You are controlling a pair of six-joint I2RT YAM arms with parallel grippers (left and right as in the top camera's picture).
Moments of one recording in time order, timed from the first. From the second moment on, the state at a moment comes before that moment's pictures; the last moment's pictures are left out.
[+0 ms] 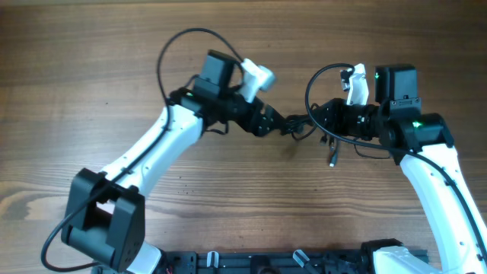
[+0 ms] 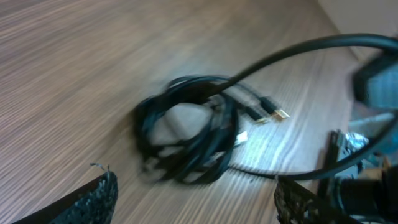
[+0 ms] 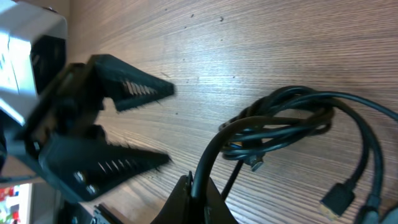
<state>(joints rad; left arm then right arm) -0.47 1.70 1.21 -0.44 0.68 0.04 0.12 1.28 1.07 -0.76 -0.61 0.34</state>
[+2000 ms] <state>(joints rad) -0.60 1.96 1.22 -0.31 0.34 -0.07 -0.41 1.30 1.07 -0.06 -1.04 1.06</state>
